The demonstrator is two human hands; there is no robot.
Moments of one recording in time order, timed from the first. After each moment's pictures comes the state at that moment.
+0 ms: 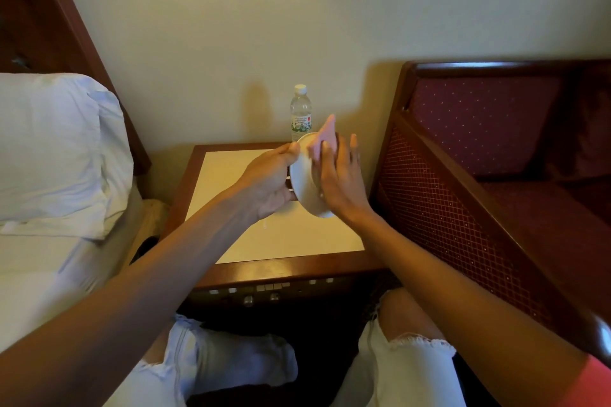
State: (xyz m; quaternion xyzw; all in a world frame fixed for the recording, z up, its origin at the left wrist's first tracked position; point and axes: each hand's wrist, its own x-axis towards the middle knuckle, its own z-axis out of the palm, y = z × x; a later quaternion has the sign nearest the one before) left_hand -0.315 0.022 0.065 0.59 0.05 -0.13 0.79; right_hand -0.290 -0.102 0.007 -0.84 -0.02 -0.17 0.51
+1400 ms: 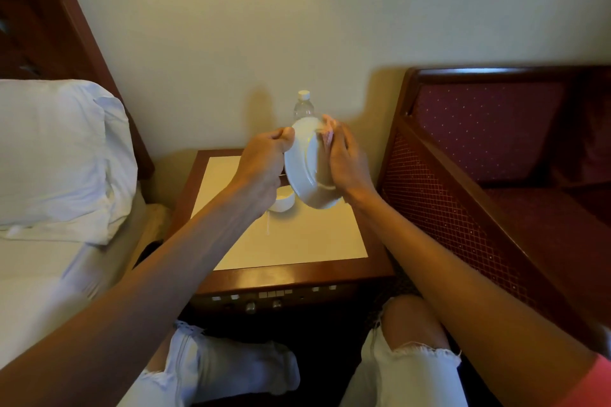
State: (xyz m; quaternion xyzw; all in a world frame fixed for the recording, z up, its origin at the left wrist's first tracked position) left_hand -0.319 0.029 0.091 0.68 0.03 0.00 0.74; right_hand -0.272 -0.105 0.043 -0.79 -0.03 -0.20 0.58
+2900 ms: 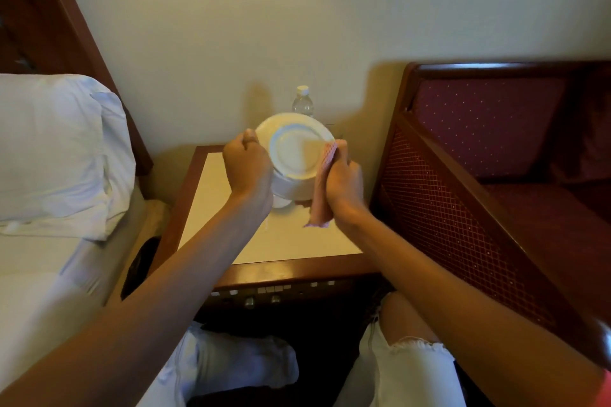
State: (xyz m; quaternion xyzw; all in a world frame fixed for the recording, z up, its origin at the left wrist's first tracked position) left_hand -0.305 0.026 0.066 0.67 0.15 0.21 0.70; right_hand -0.297 -0.089 0.025 -0.70 0.14 -0.12 0.69
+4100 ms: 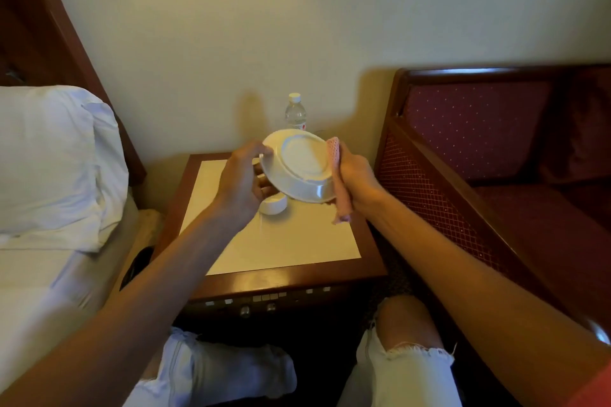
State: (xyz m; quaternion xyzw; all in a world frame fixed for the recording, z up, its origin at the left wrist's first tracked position) left_hand -0.308 0.044 0.064 0.57 0.08 -0.02 0.82; right_hand -0.280 -0.127 0.045 -0.69 0.13 0.01 0.71
